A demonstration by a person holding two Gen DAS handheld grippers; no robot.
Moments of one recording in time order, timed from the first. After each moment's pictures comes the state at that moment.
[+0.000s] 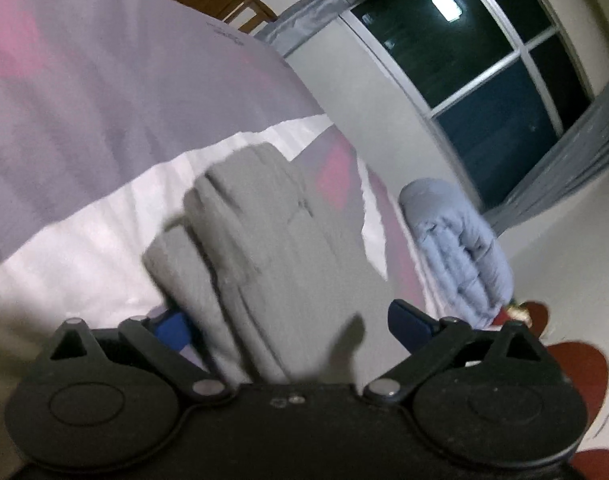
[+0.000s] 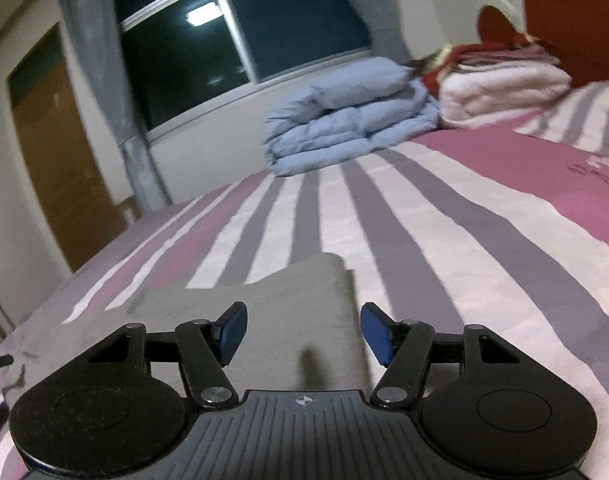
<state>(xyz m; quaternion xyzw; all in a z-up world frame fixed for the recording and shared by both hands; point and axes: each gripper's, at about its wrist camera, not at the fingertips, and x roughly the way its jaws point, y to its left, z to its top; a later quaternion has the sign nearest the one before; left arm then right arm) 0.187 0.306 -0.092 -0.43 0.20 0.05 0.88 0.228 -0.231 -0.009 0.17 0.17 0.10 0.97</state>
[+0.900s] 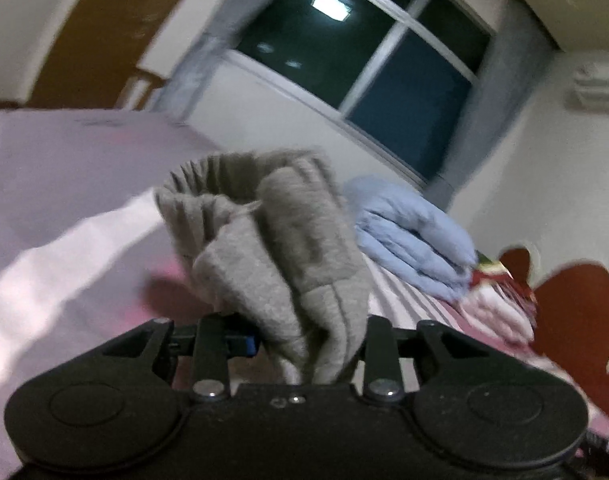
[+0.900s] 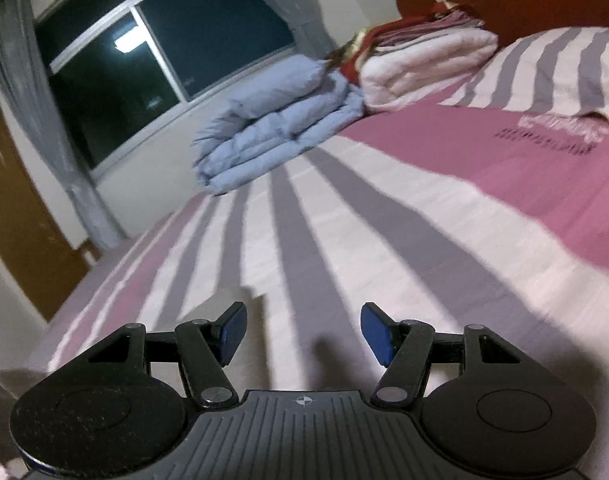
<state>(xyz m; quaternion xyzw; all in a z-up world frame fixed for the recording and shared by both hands) 0.207 0.178 -0.008 -0.25 0.14 0.00 0.96 0.226 -0.306 -0.001 0.25 0.19 0.03 0.95</state>
